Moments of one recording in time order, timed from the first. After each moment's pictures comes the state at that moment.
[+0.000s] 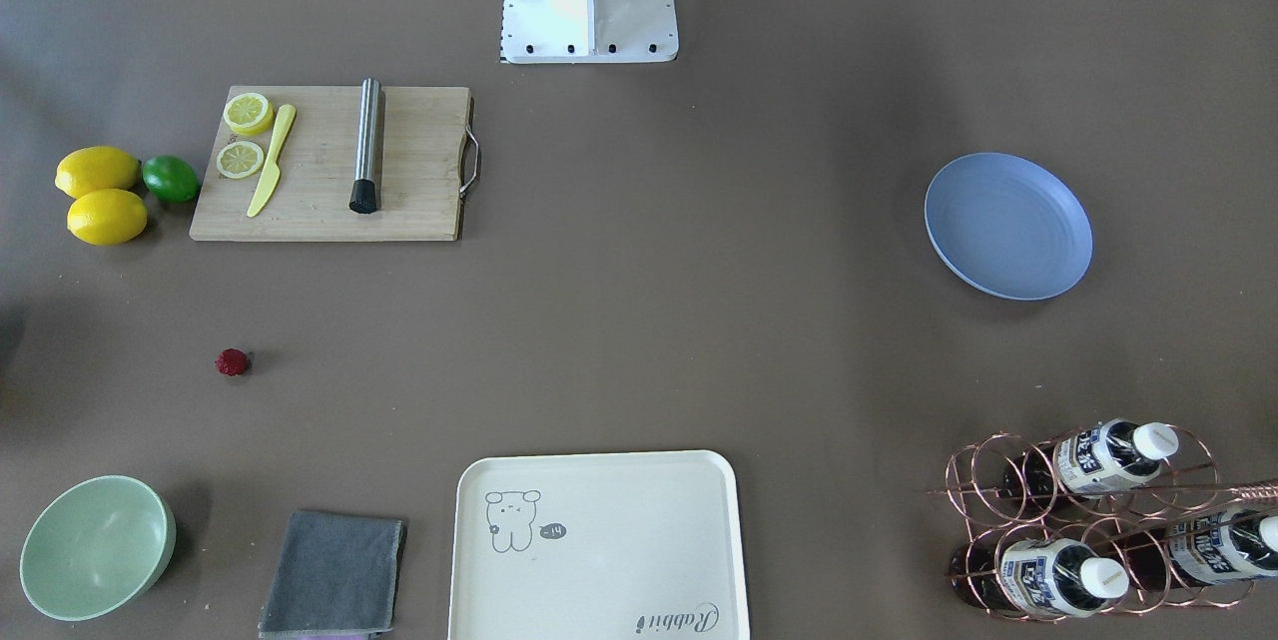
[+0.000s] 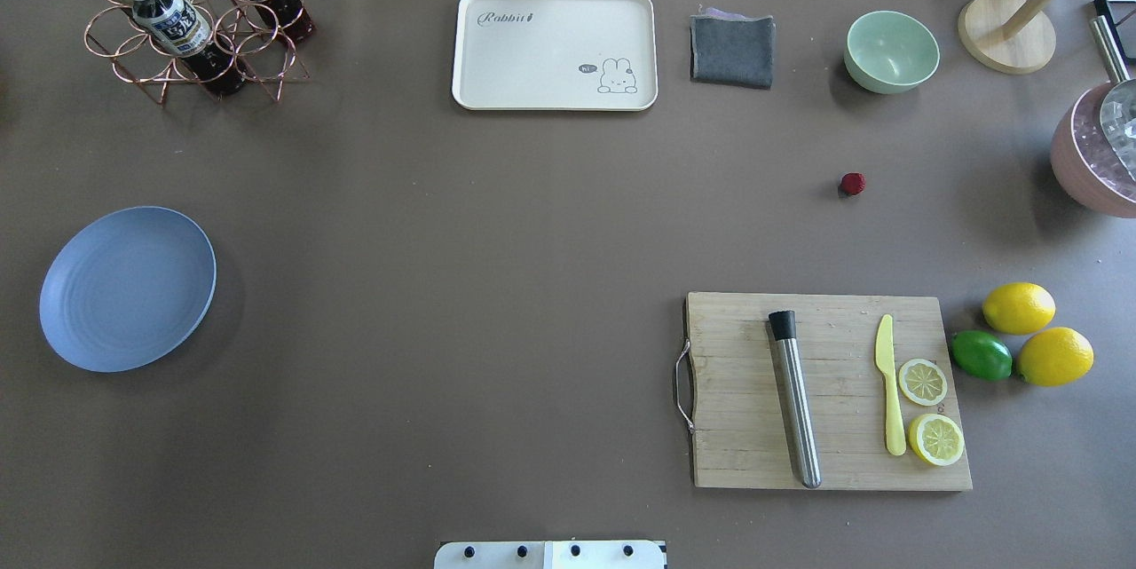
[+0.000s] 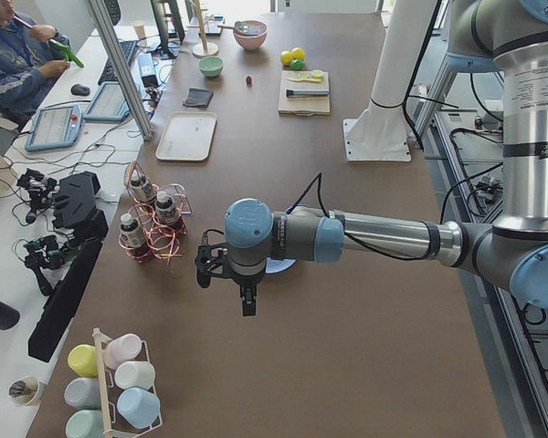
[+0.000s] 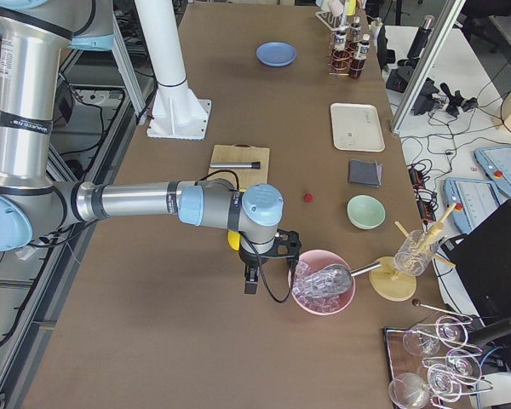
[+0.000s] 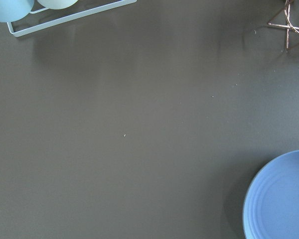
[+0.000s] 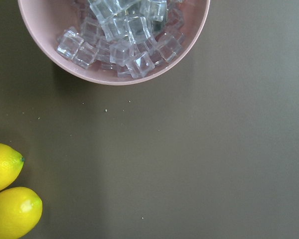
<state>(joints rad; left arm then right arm) -1.64 -1.46 -1.79 -1.54 -2.41 -0.13 1.57 -1.77 1.86 -1.76 2.28 -0.05</state>
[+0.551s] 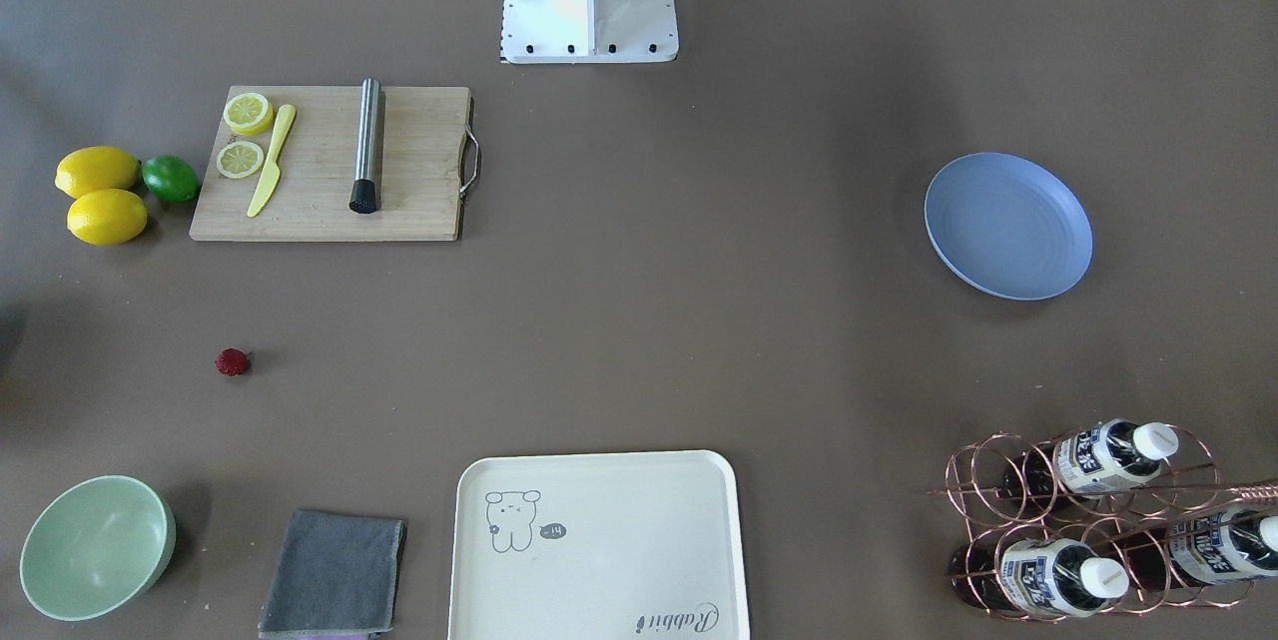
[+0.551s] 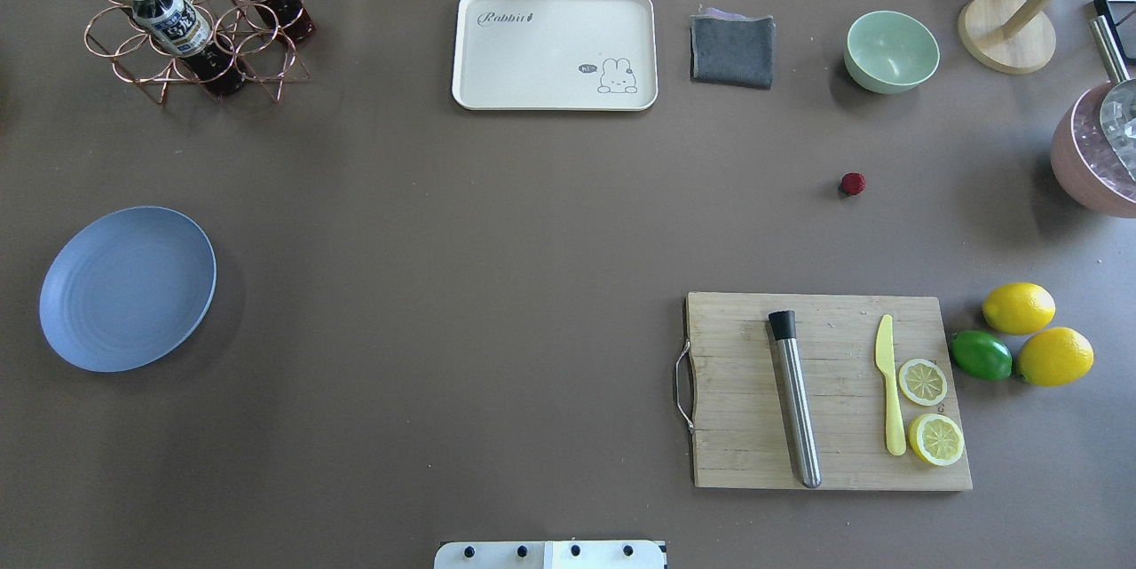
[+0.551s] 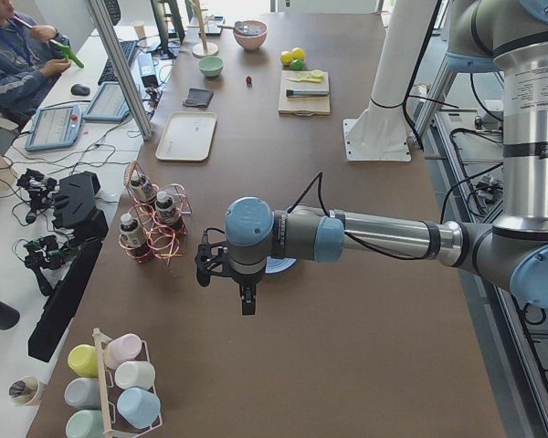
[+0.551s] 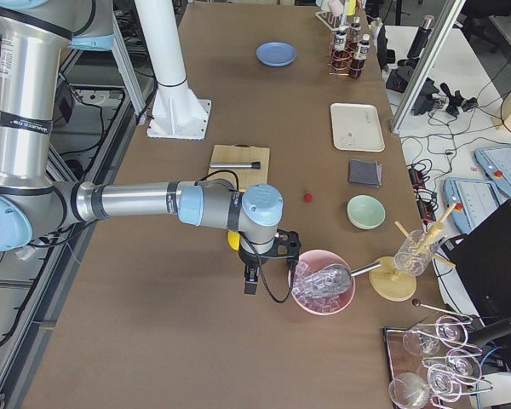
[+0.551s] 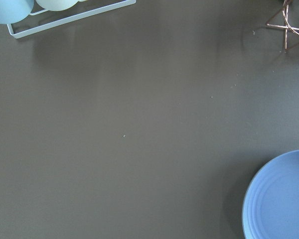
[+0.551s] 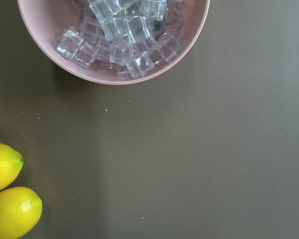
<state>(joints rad) -1.64 -1.46 -1.80 -1.54 -2.41 -0.13 1.57 -1.77 1.86 -1.76 2.28 -0.05</state>
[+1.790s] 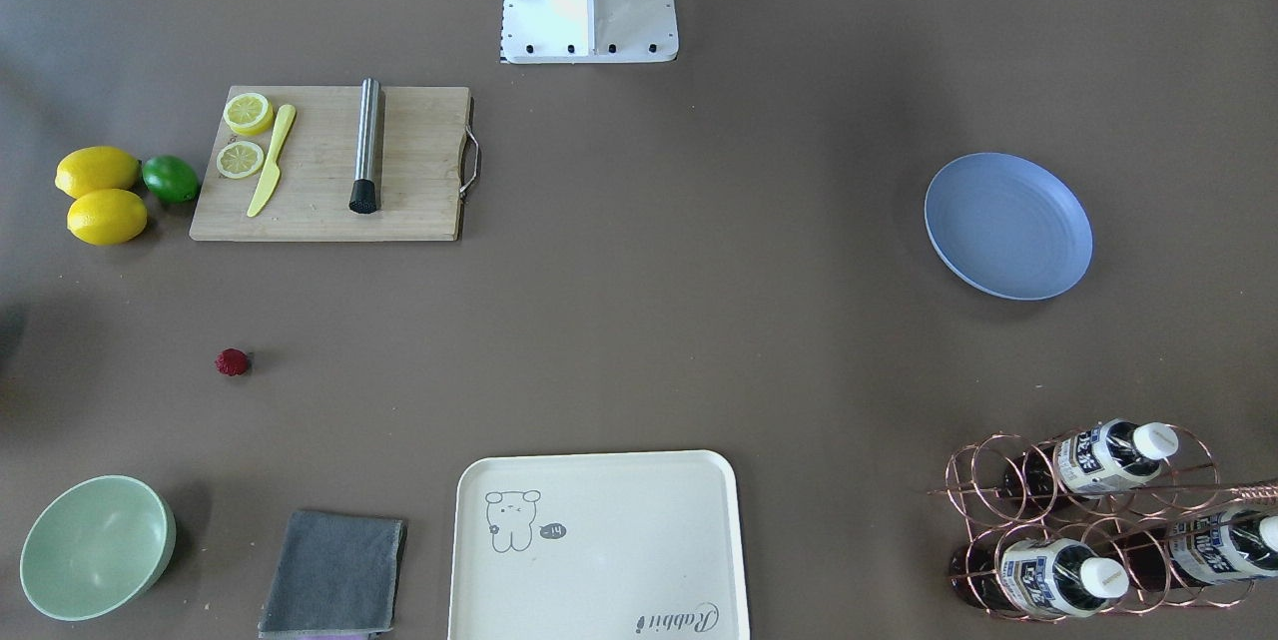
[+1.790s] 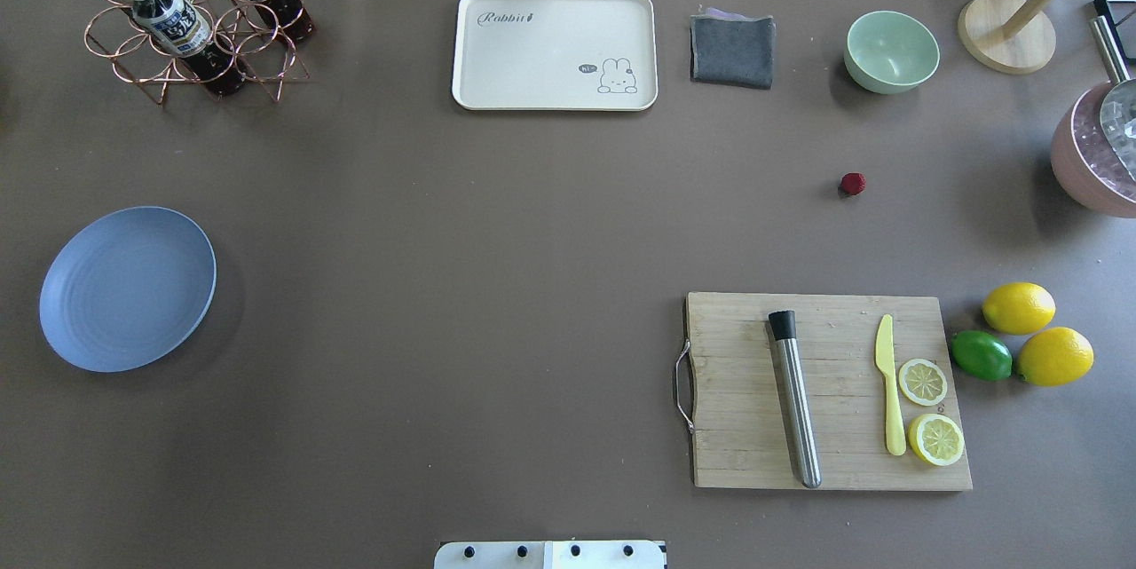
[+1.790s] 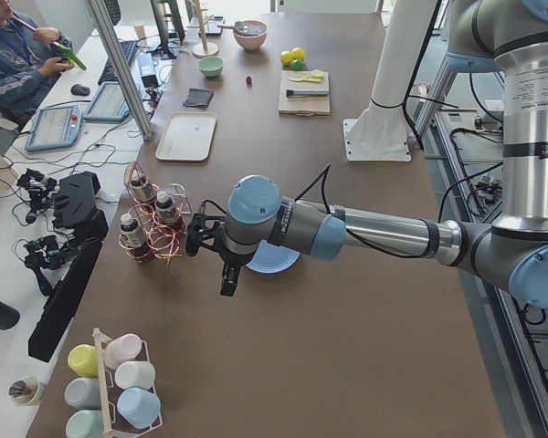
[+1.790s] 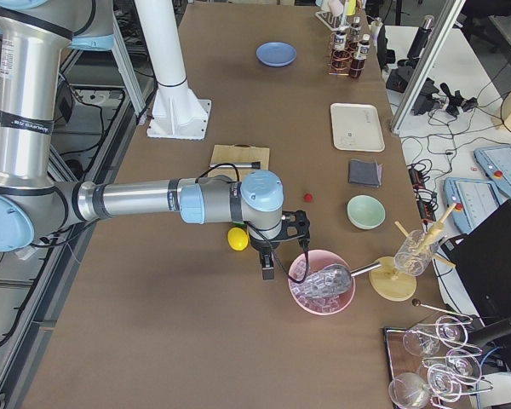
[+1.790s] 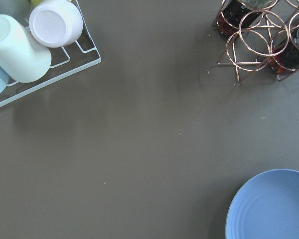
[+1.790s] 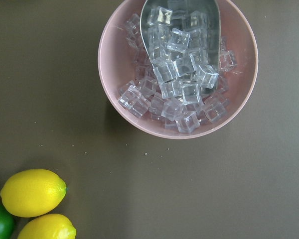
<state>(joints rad) -1.66 -1.48 -1.81 -1.77 -2.41 -0.14 1.57 -1.77 1.88 -1.57 2.36 -0.05</state>
